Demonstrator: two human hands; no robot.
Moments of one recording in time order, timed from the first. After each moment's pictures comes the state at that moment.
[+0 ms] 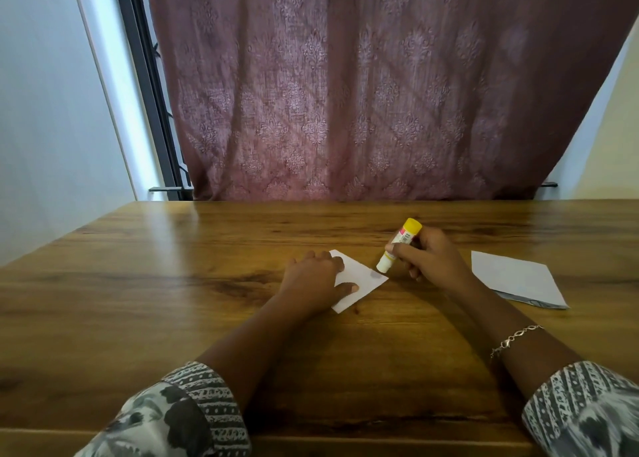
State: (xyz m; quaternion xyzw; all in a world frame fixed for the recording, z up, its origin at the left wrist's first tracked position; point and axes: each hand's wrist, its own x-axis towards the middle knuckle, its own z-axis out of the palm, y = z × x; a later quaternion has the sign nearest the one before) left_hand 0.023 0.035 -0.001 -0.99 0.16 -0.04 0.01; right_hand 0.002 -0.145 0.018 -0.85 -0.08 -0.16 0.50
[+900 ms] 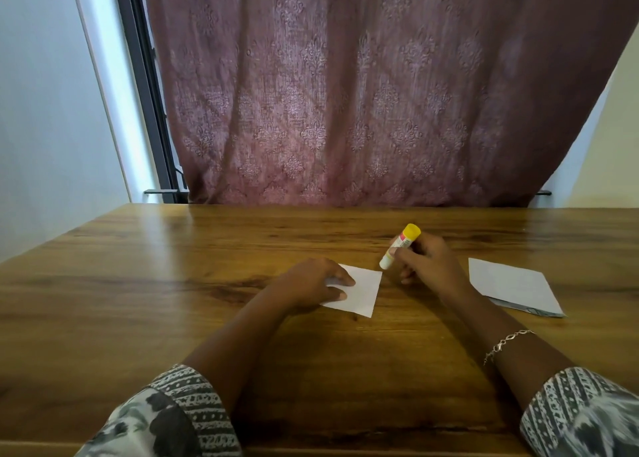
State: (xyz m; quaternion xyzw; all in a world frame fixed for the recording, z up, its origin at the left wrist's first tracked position) left_hand 0.025 0.045 0.015 -0.95 0.26 0.05 -0.17; right_hand 0.022 -0.150 0.007 -0.84 -0.03 -0.18 0.50
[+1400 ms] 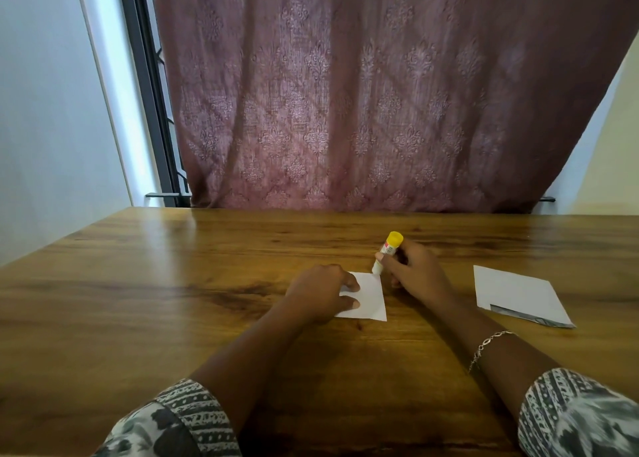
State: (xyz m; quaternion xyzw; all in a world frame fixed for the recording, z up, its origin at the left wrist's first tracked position) left_hand 0.024 0.035 0.010 -0.96 0.24 0.00 -0.12; right_hand 0.036 -0.131 0.001 -0.89 -0.06 -0.21 0.40
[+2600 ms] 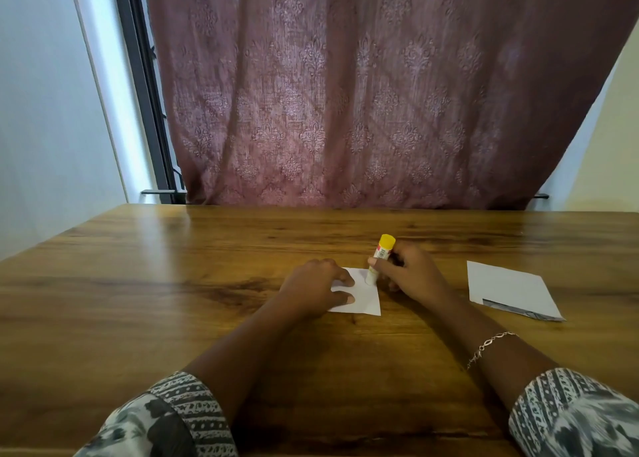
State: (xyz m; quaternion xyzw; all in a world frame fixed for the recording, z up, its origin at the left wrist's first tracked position) left_hand 0.027 0.037 0.007 -0.96 0.26 -0.01 -0.14; right_hand 0.021 -0.131 0.005 -0.90 -0.06 -0.16 0.40
